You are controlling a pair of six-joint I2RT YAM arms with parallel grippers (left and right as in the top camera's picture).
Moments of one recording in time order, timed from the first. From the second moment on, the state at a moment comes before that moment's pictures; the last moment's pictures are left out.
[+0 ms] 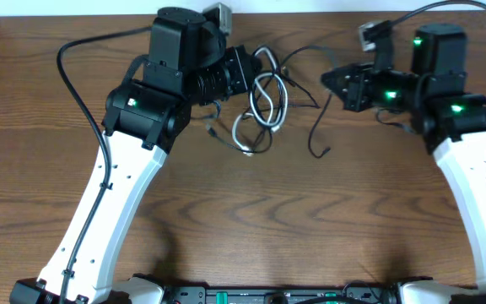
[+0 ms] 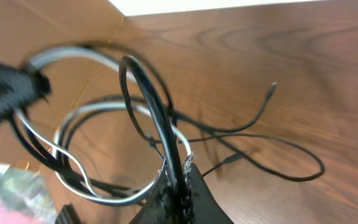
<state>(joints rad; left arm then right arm) -0.37 1.50 1.63 -0.71 0.42 -0.61 0.15 1.46 1.39 -0.61 -0.73 0.22</state>
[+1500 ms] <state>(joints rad) -0.37 1.50 1.63 -0.61 0.15 -0.83 0.18 1.56 1.39 -0.62 -0.66 0.17</state>
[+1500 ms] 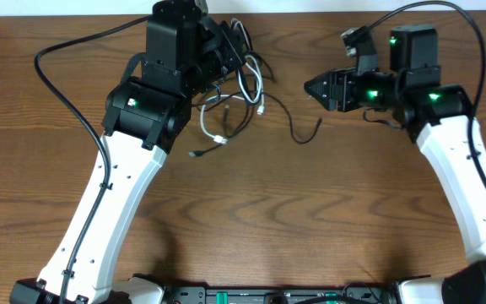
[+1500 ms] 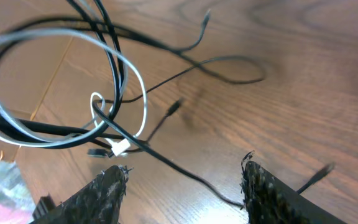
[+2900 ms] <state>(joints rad) -0.31 1.50 1.63 -0.82 0.24 -0.77 0.26 1.86 1.39 -0.70 -0.59 -0.25</state>
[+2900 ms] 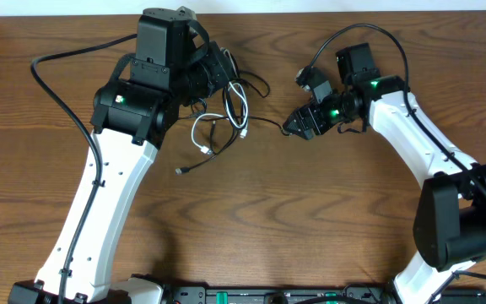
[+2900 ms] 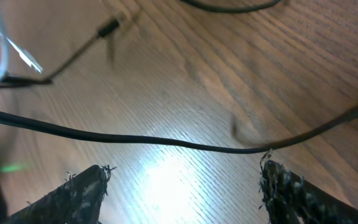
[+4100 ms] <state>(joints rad) -0.31 1.51 1.63 -0.92 0.24 -0.66 0.27 2.04 1.39 -0.64 -0.37 0.63</state>
